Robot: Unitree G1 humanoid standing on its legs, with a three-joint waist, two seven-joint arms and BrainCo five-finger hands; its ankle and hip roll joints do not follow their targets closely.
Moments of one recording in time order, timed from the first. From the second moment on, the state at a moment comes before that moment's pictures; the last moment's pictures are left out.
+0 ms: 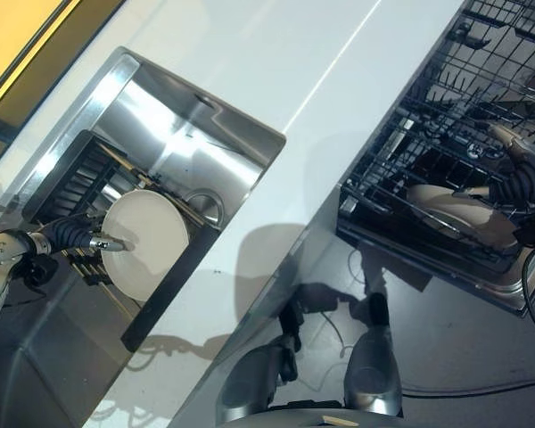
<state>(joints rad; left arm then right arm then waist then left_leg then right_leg) -0.31 1.15 -0.17 0.56 -0.35 0.08 -0.68 -0.07 -1.12 -0.14 -0.04 -0.05 -0.04 -0.01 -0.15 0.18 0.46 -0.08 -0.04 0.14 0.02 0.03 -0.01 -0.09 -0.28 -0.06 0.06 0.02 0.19</state>
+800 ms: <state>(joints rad) -0.28 1.12 -0.12 0.49 -0.77 0.12 -0.72 -0.08 -1.10 -0.11 -0.03 -0.05 -0.04 -0.02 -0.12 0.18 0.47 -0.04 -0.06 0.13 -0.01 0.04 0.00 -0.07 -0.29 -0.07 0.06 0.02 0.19</state>
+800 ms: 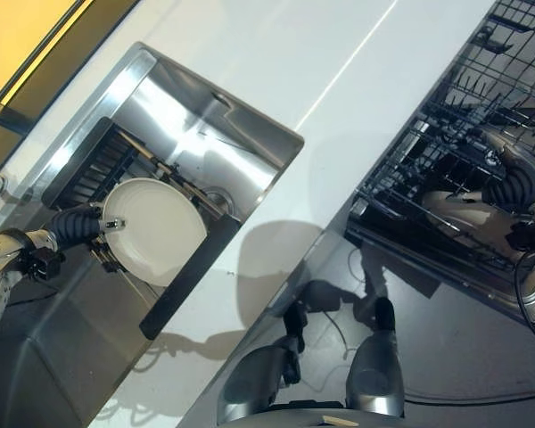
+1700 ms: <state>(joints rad) -0.12 0.94 0.07 0.24 -0.78 -0.05 -0.58 0.01 -0.99 -0.19 -0.04 -0.08 -0.06 -0.04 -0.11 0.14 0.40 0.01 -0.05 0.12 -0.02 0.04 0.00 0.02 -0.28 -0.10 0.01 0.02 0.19</state>
